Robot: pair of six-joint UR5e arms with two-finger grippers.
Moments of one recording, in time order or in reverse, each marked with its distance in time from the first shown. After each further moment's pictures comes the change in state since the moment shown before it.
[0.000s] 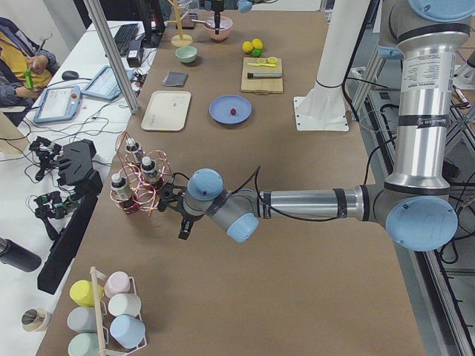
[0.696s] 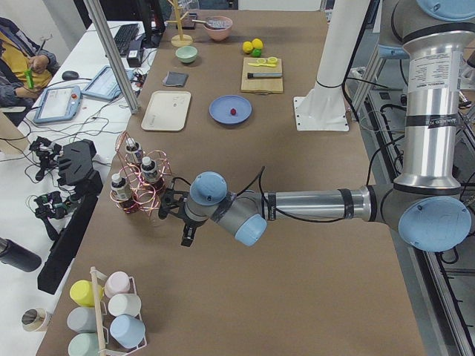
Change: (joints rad) left arm -0.055 0.030 -0.031 0.060 -0.027 0.016; right arm 0.362 -0.136 -0.215 0.001 0.009 -0.570
